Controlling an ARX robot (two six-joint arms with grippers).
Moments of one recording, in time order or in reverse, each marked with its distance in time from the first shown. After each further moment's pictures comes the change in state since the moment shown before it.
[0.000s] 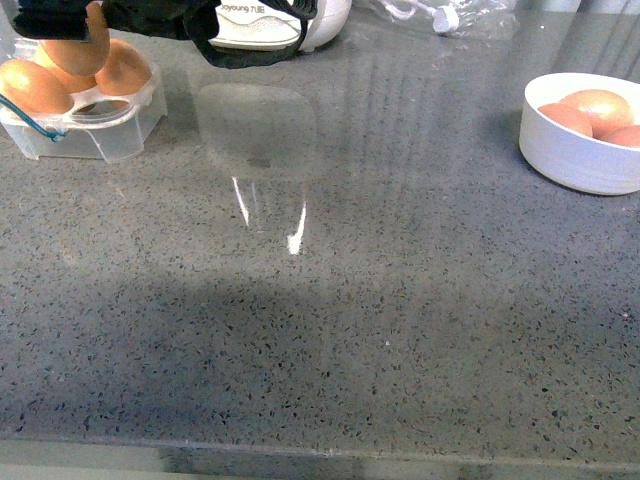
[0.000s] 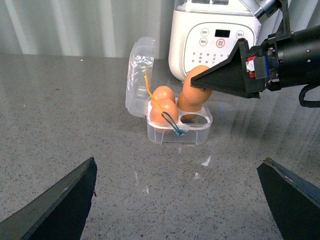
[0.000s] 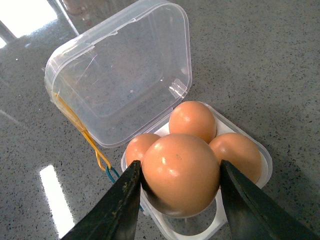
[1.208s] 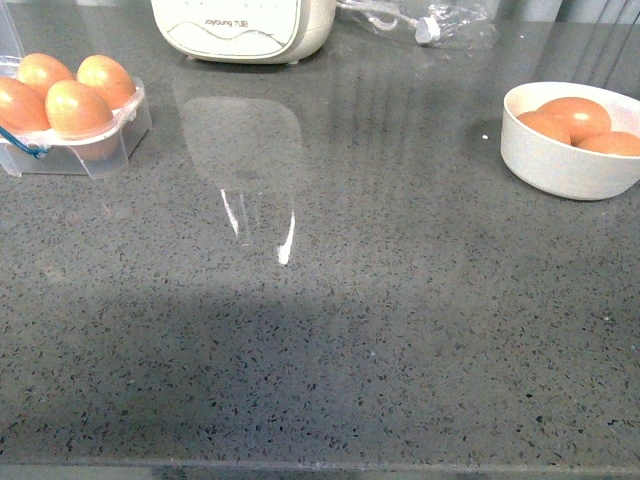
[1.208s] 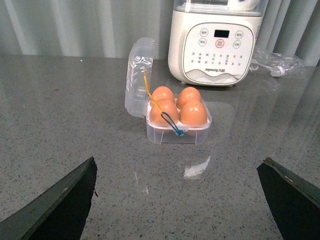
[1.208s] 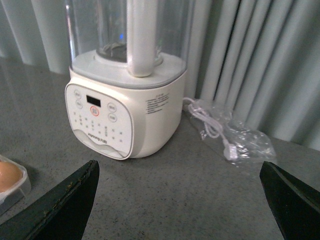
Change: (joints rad) left arm 0.000 0.000 0.000 0.000 0.000 0.000; right arm -0.349 -0.651 -0.649 0.365 0.267 -0.196
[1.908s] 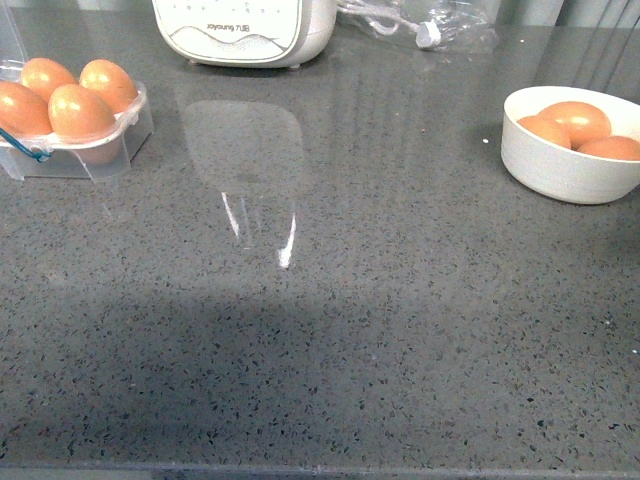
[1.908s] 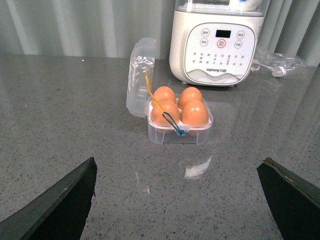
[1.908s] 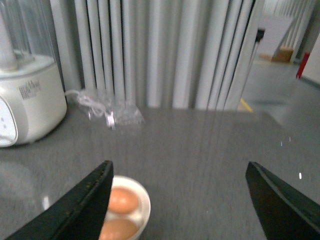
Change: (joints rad) left arm 0.000 0.000 0.000 0.000 0.000 0.000; right arm -0.351 -0.811 -0.539 -0.274 0.067 0.055
